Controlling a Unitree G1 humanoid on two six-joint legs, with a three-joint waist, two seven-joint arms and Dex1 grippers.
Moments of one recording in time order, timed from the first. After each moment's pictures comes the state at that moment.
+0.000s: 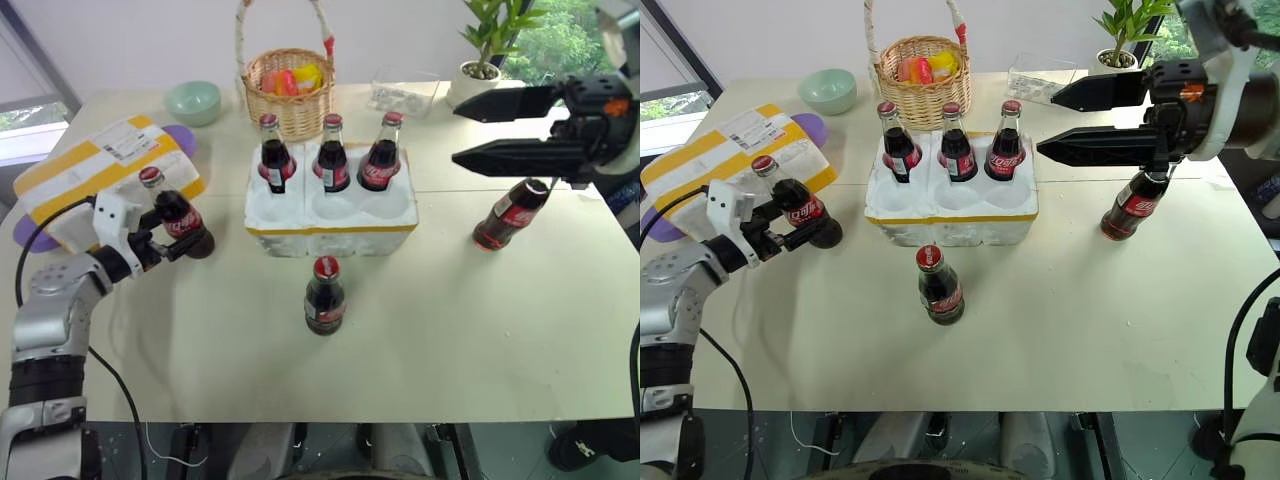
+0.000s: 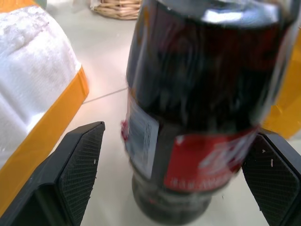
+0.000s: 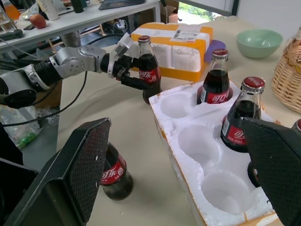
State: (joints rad) left arm -0.35 0.68 0.27 0.19 -0.42 0.36 -0.80; right arm -0.99 -1.06 -0.16 -0.12 0.85 1.14 1.18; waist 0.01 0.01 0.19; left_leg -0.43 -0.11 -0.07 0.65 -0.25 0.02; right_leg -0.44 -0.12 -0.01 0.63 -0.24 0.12
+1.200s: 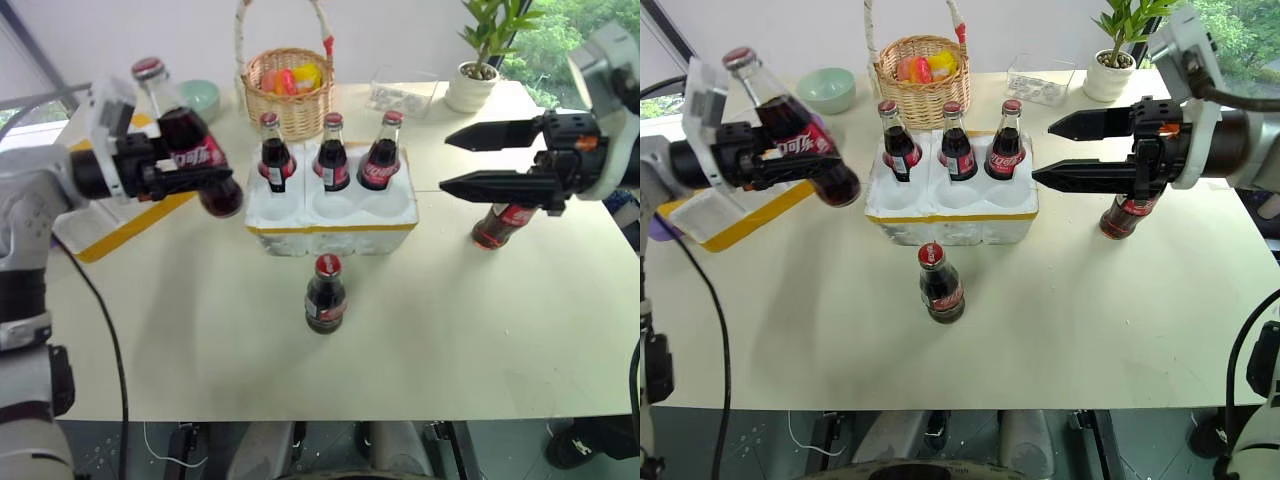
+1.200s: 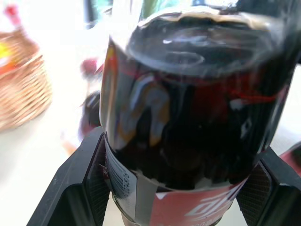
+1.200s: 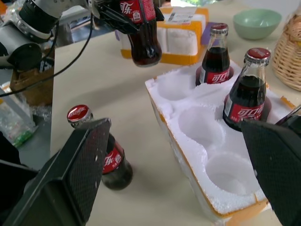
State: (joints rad) left arm -0.88 0.83 0.12 0.10 -0.63 0.78 -1.17; right arm -0.83 -1.07 -0.19 -0.19 0.89 1.10 1.11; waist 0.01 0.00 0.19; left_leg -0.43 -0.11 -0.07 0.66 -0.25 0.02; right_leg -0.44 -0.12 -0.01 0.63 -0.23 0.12
